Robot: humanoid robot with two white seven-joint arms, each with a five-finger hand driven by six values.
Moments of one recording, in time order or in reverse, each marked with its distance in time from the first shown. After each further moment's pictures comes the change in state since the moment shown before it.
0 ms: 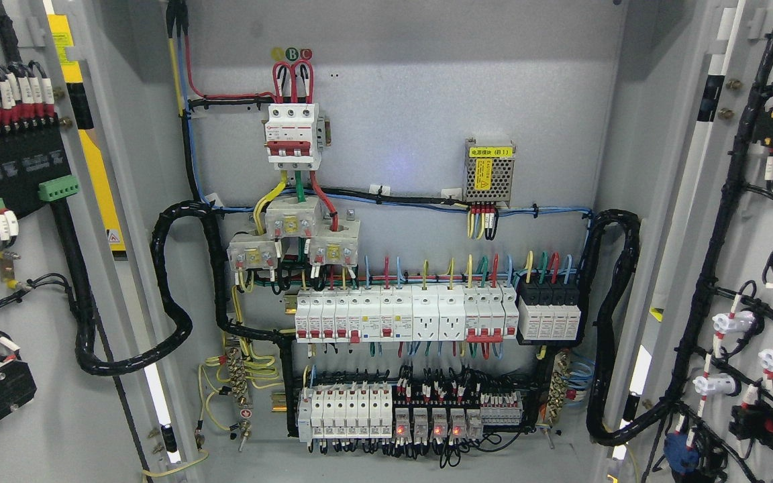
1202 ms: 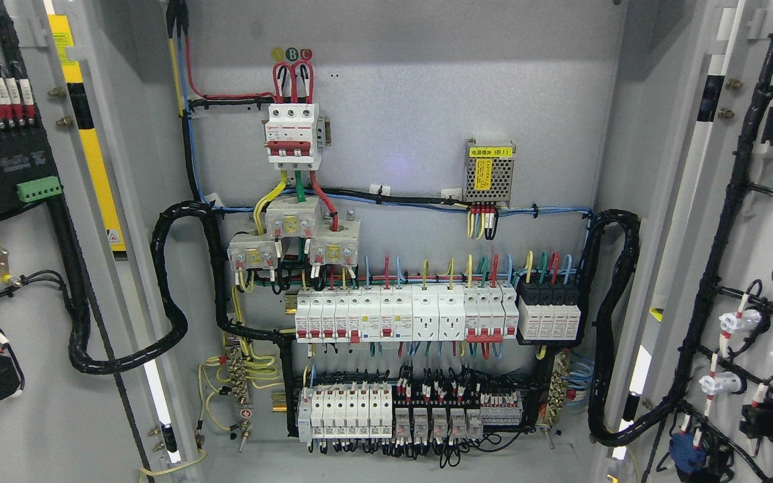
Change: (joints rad) left arm -0.137 0.085 -0.004 0.182 0.000 0.063 0.004; right arm 0.022 0.004 -0.042 0.007 -0.040 0.001 -0.004
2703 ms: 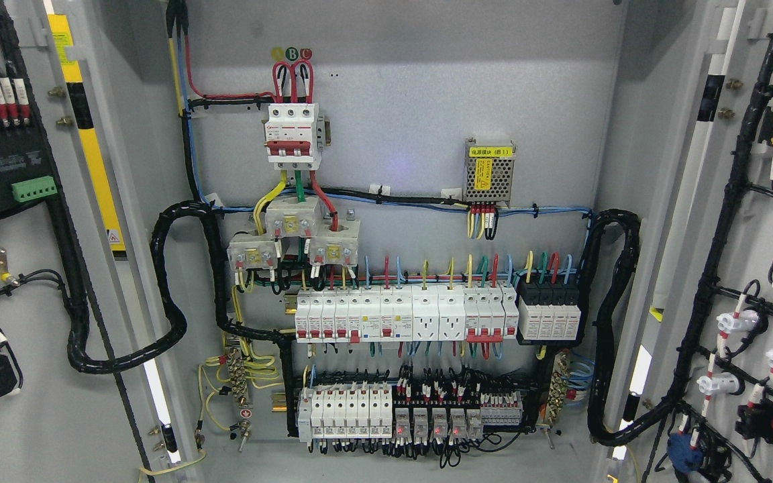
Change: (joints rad) left arm 0.002 0.008 -0.044 -0.039 -0.003 0.017 0.003; right arm -0.001 -0.039 0.282 0.130 0.105 -0.004 0.015
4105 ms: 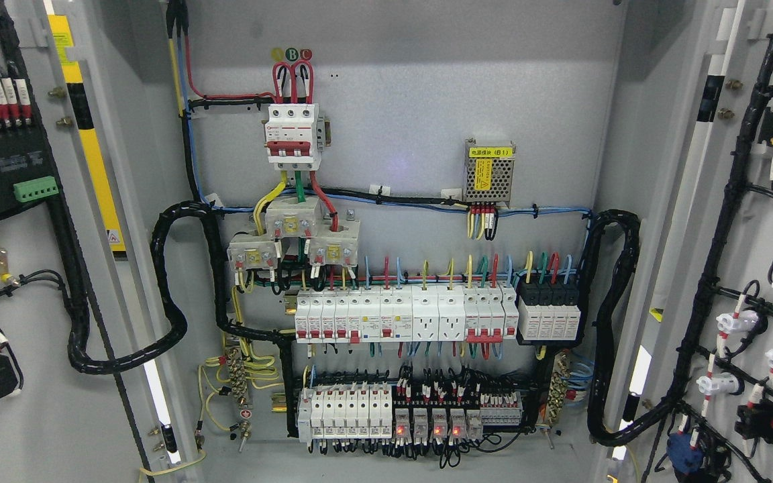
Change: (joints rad) left arm 0.009 -0.289 -0.450 0.824 -0.413 -0.110 0.281; right arm -0.066 0.085 0.204 1.112 0.370 0.002 -0.012
